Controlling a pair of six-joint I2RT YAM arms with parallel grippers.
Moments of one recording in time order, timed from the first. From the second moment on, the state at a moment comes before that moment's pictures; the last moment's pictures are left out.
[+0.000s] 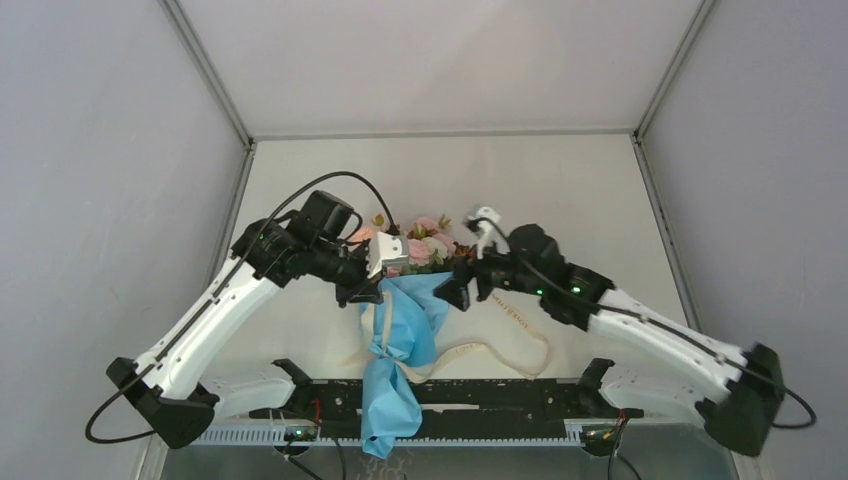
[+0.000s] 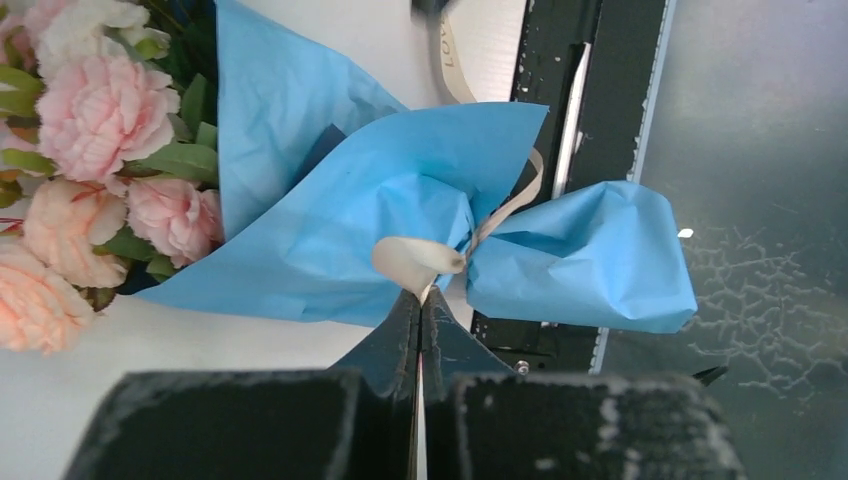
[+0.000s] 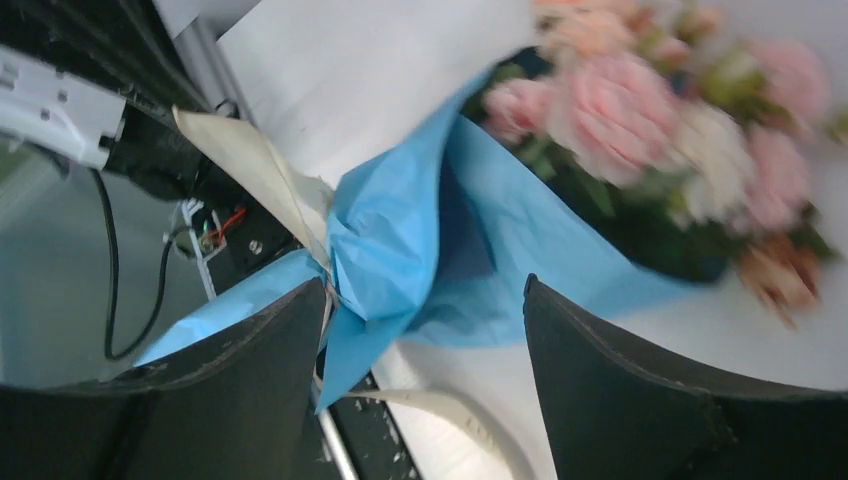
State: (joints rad) left arm -0.66 1.14 1.31 -1.23 0.55 0.54; right arm 0.85 0.94 0.82 -0.30 -0.23 0.33
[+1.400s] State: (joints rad) left arm -0.30 0.76 0.48 0.01 0.96 -0.46; right arm 1.12 1.51 0.71 0.59 -0.24 0.40
